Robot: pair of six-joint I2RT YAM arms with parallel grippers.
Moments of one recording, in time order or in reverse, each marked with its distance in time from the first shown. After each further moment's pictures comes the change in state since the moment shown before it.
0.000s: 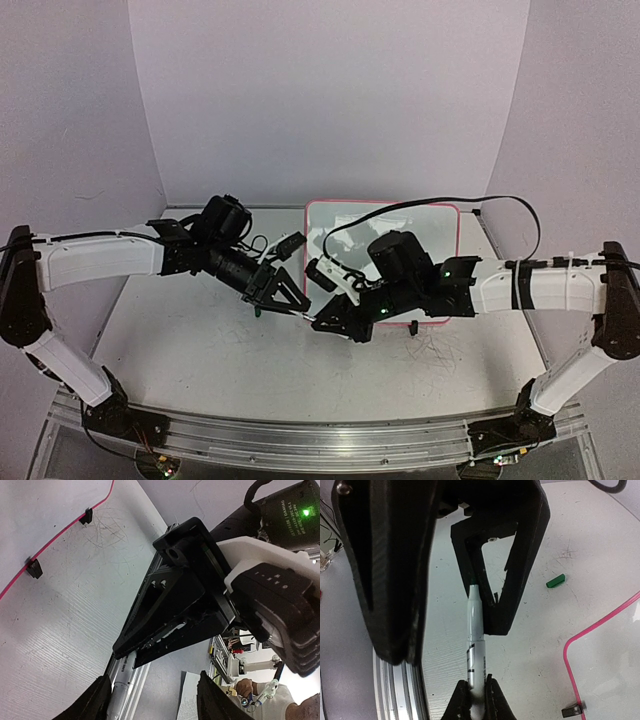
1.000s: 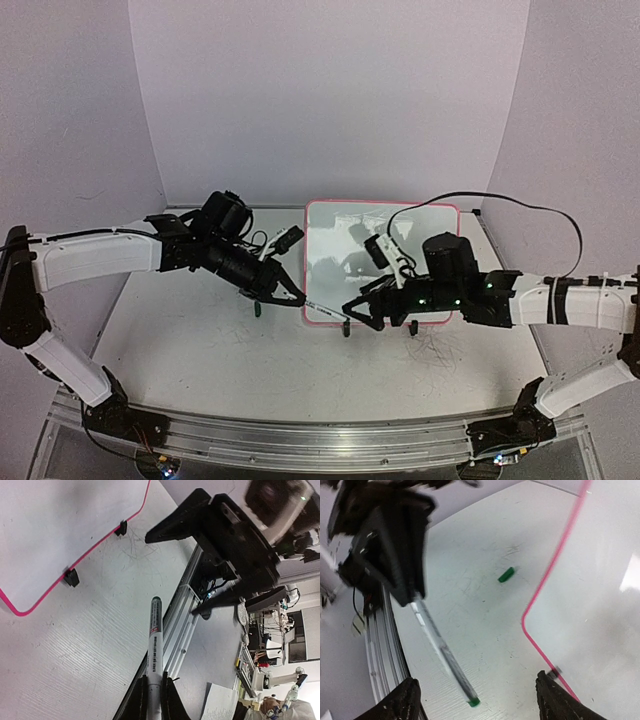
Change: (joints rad) left arm -0.014 0.006 0.030 -0.078 -0.167 0.053; right arm -0.102 -0.201 -0.228 0.153 0.088 0.238
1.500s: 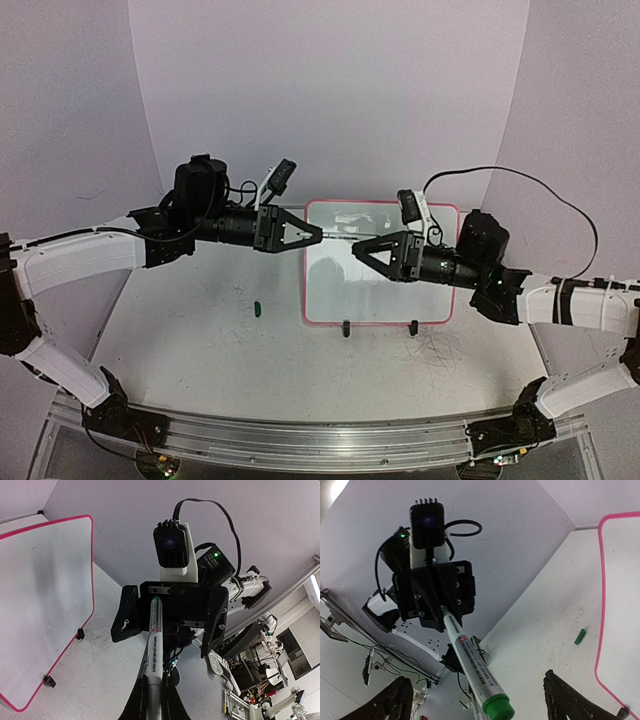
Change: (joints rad) left arm 0.000 -0.085 0.028 0.480 -0.031 -0.203; right arm -0.150 -0.068 -0.079 0.542 -0.287 0.651
